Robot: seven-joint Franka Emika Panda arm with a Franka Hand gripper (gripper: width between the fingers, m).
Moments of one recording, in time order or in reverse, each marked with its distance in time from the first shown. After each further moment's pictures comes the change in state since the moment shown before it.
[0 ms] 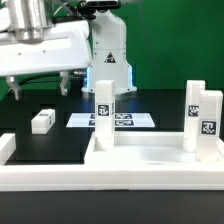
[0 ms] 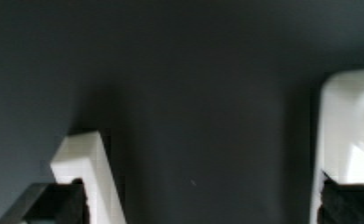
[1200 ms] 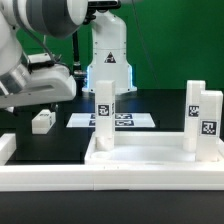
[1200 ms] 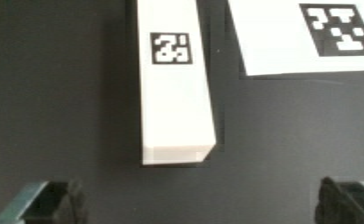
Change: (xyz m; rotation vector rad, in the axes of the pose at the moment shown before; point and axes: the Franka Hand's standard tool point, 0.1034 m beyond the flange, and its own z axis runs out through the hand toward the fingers) arm -0.035 0.030 0.033 0.043 -0.783 -0.008
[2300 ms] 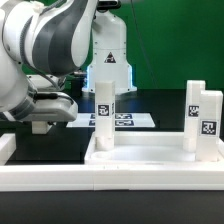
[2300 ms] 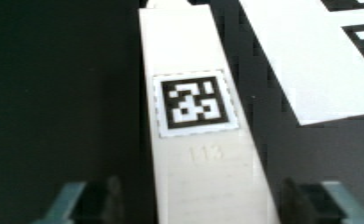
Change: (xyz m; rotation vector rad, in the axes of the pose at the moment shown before) arm -0.009 0.010 0.054 -0.014 -0.171 0.118
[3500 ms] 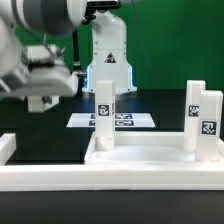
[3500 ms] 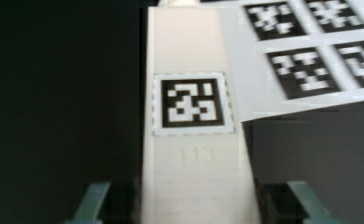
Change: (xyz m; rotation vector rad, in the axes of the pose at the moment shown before) arm -0.049 -0.024 -0.083 0.065 0.032 0.038
